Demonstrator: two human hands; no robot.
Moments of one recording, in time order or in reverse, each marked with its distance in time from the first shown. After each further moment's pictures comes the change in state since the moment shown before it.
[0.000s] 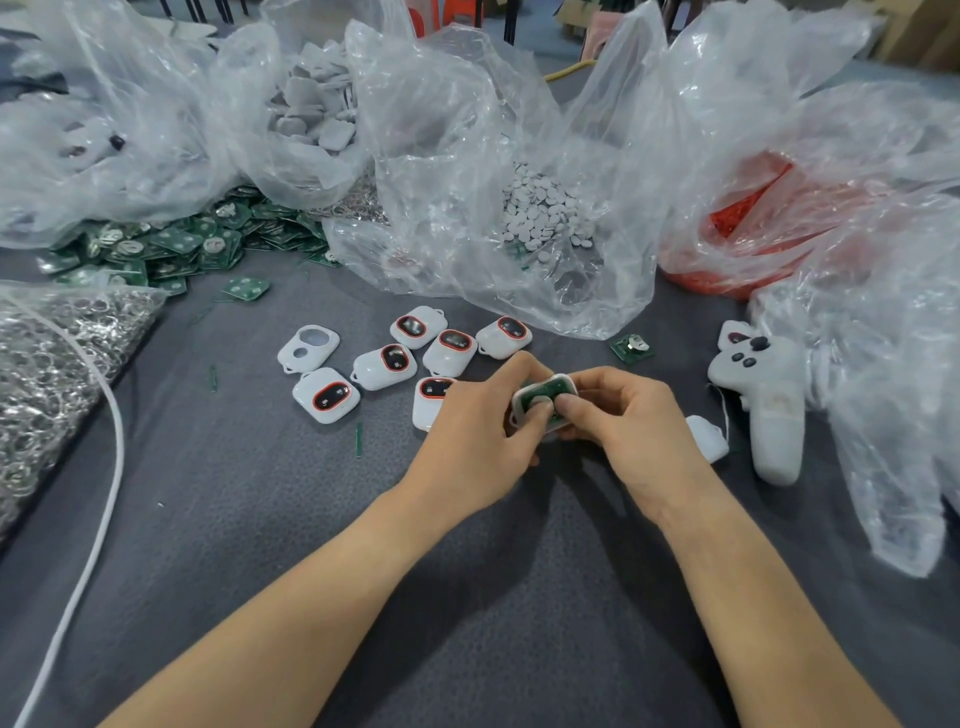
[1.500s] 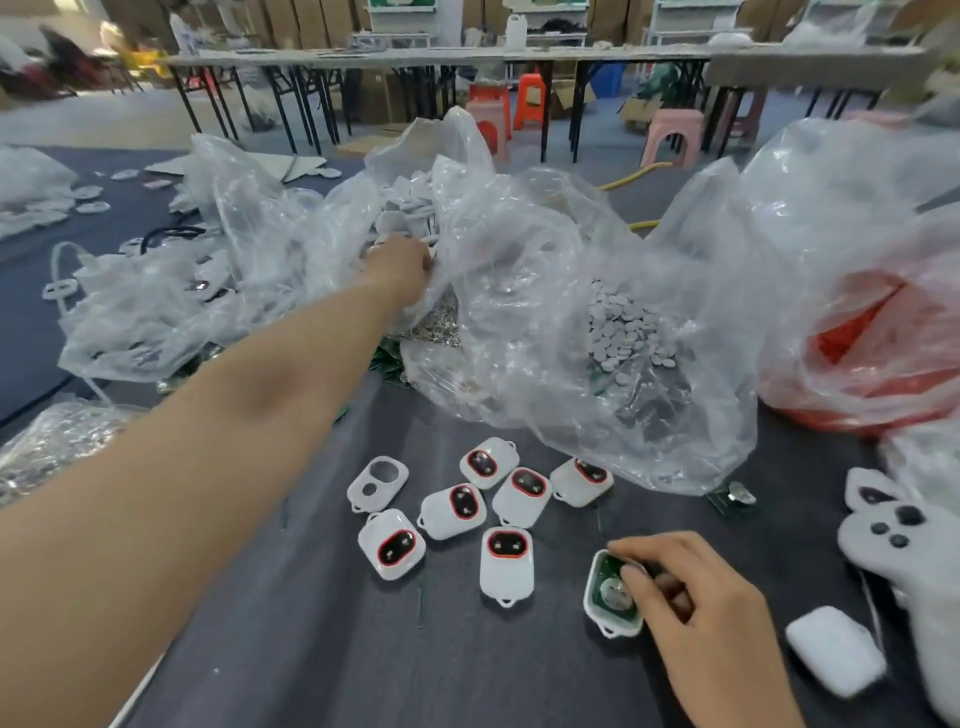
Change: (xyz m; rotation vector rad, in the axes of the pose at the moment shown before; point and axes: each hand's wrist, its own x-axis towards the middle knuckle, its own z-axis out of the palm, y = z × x) left_hand 0.251 -0.119 -0.193 0.948 0.109 -0.361; right_hand 0.008 0.021 0.020 -0.502 0.185 -0.350
